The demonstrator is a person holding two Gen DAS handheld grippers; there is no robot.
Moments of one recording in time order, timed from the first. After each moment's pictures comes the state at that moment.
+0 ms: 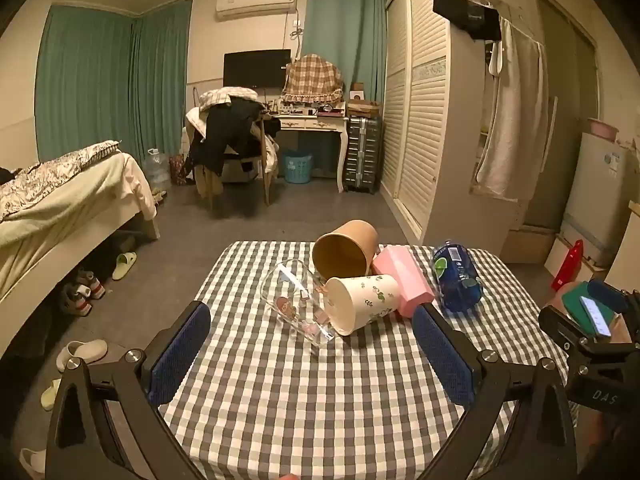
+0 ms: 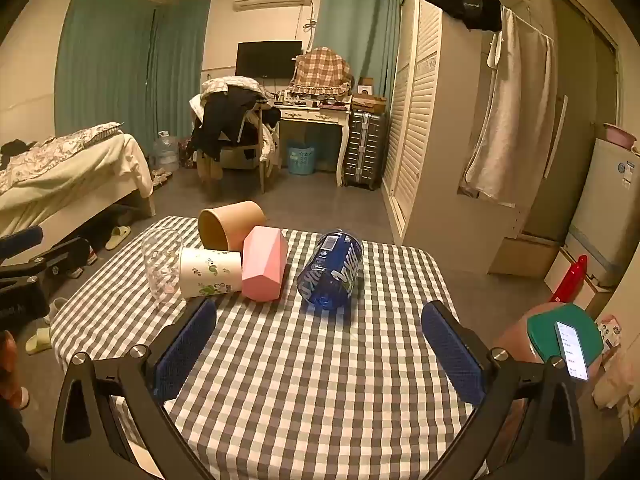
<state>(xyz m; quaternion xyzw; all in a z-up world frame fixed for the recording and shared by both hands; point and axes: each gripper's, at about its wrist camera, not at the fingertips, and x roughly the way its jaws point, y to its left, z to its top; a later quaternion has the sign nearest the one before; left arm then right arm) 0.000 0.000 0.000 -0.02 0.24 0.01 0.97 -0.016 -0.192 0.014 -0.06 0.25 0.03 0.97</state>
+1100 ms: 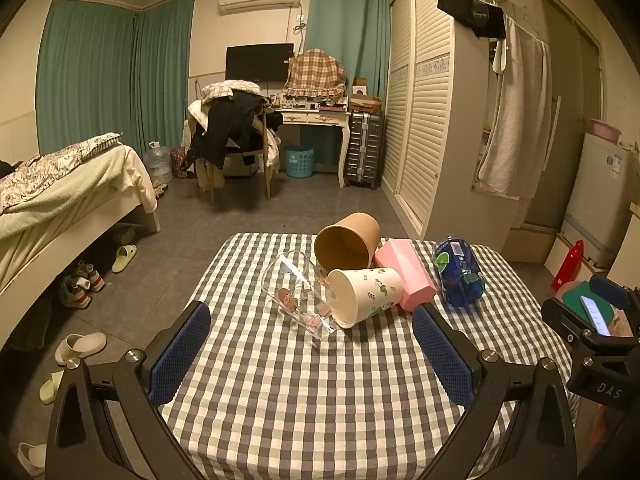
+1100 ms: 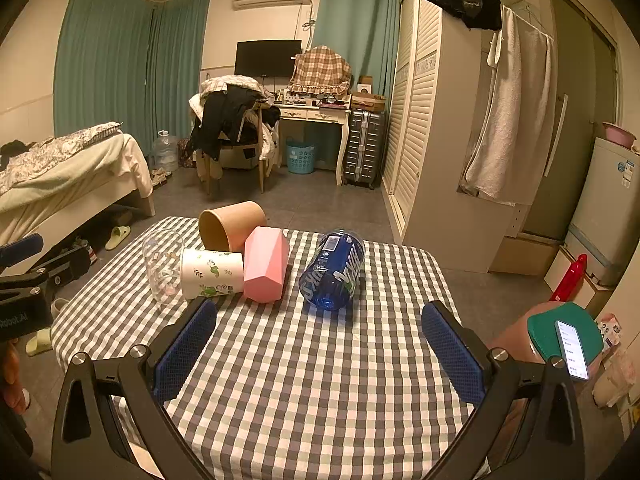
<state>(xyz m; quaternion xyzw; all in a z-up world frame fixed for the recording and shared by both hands) 0.000 0.003 -0.002 -0.03 0.26 0.01 0.97 -0.014 -0.192 0.015 -0.06 0.25 0.03 0.97</state>
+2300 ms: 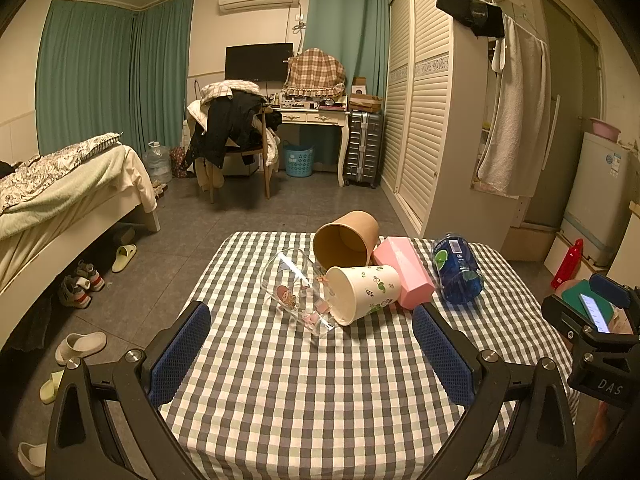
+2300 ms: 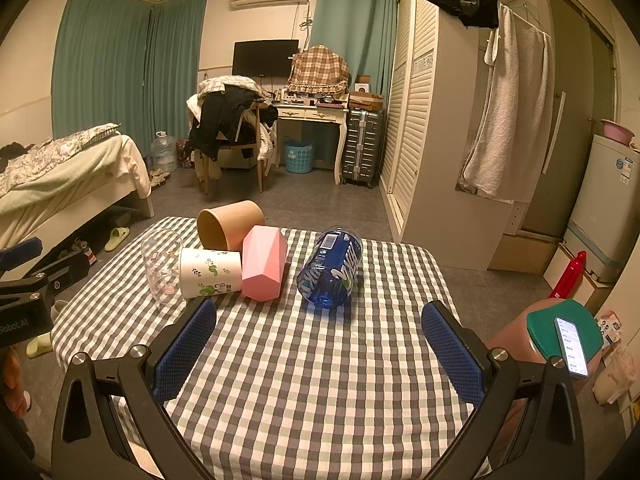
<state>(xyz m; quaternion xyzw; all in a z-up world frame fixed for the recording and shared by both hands) 0.000 0.003 -0.002 -0.03 0.26 0.01 0.97 -0.017 -0.192 0.015 -0.06 0.25 0.03 0.97</state>
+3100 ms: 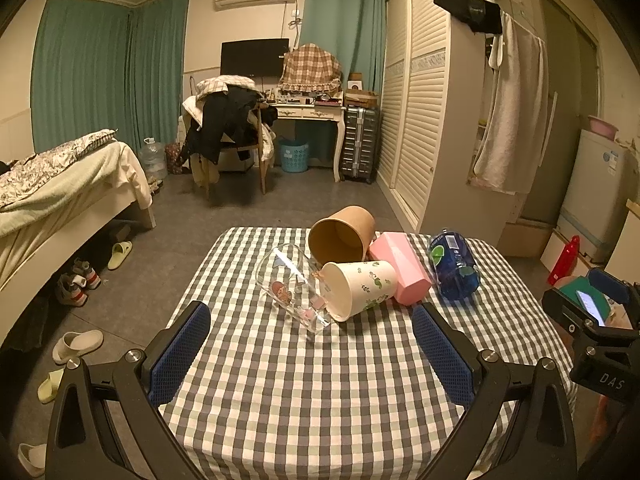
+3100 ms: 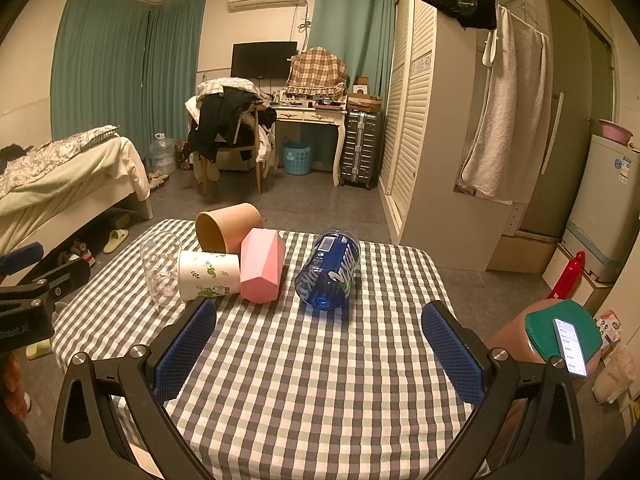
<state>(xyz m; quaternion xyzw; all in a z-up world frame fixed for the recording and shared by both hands) 0.002 -0.004 -0.012 -0.03 0.27 0.01 0.96 -0.019 -0.194 0.014 -0.05 0.25 0.03 0.97</state>
